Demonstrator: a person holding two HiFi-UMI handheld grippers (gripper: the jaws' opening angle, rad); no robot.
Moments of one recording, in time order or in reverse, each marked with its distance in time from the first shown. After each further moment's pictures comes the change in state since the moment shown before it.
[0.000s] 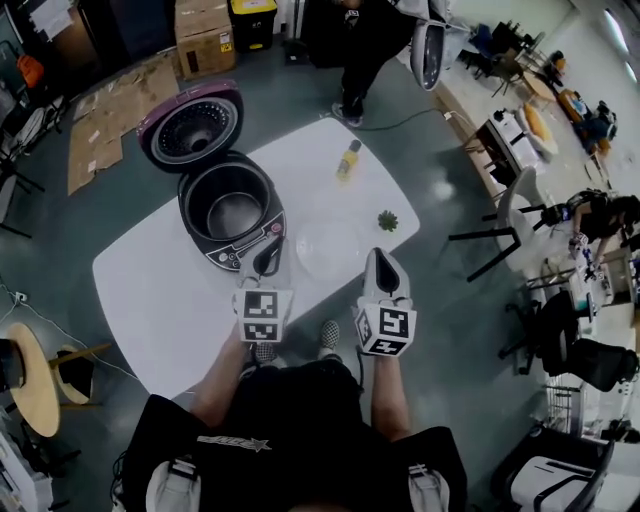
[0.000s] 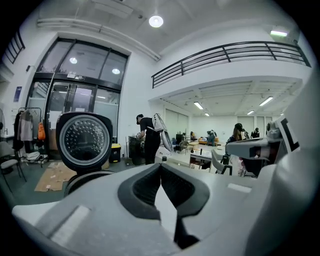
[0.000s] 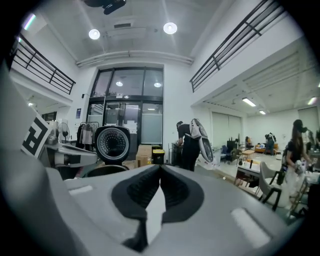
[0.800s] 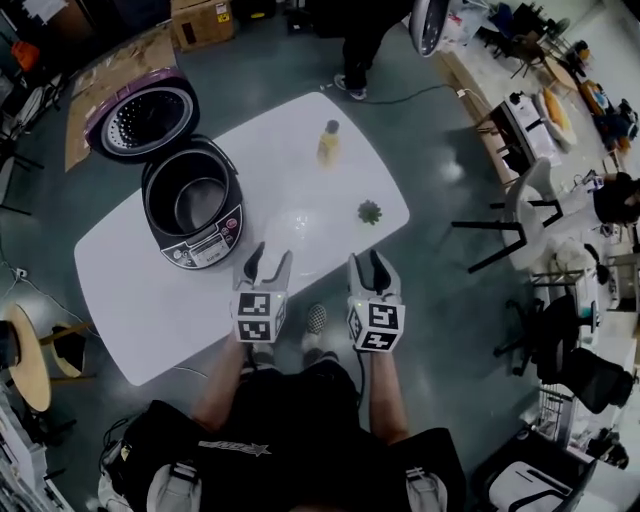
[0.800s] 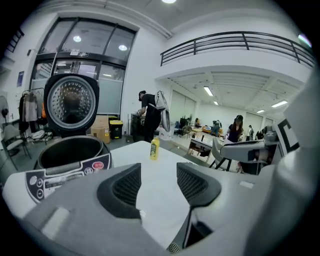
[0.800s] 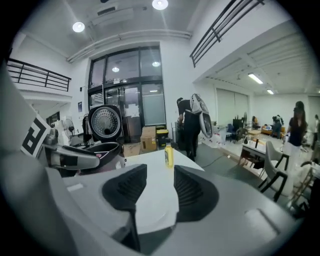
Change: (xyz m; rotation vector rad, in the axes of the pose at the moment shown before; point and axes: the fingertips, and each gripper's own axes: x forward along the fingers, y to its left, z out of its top) left arm 0.067 -0.086 -0.080 -0.132 0.232 0.029; right arm 0.030 -0.093 -0.093 0.055 0.236 0.099
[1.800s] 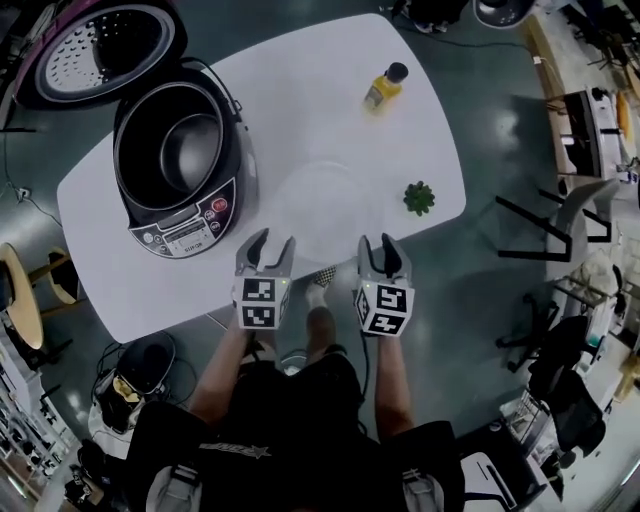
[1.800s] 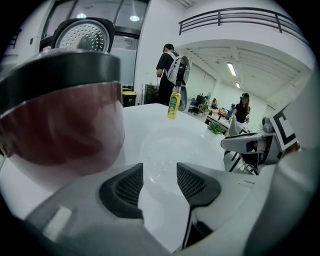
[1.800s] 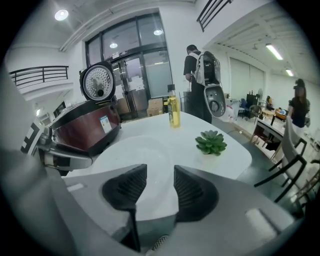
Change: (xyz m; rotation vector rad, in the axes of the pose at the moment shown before) left arm 0.077 0.046 -0.161 -0.117 0.310 0.128; right arm 0.121 -0.009 -0.147 -0.004 0.319 0.119
